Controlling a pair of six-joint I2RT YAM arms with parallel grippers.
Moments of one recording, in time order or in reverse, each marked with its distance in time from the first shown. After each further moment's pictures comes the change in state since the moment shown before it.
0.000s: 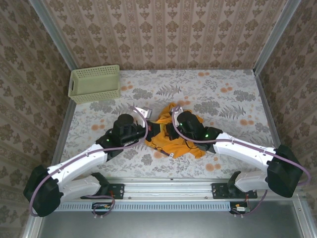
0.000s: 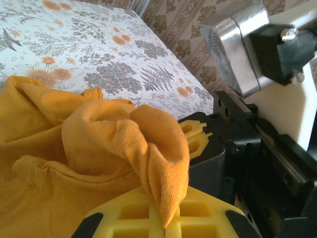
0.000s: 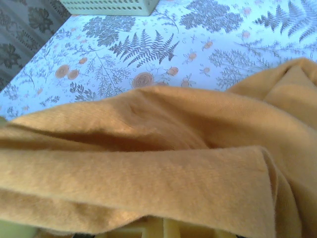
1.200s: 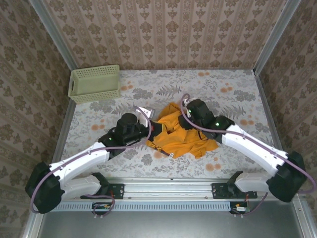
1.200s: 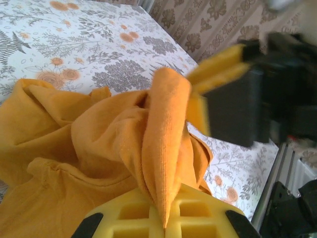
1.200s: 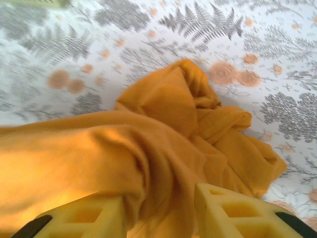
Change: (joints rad) left arm -0.021 0.042 0.034 -0.020 -0.046 0.037; right arm -0.127 -0.105 0.124 -0.353 0.105 -0.098
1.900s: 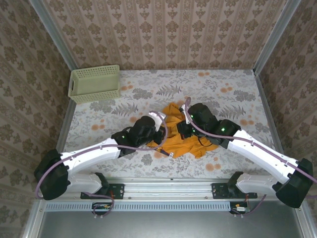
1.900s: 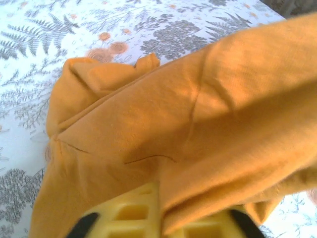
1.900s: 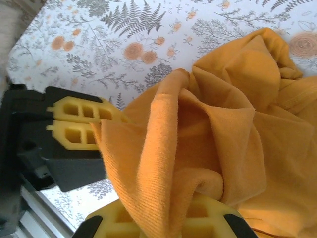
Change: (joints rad) left arm -0.175 0.152 0.118 -0.193 -0.349 0.187; right arm 0.041 -0.027 0.051 -0.117 -0.199 0.066
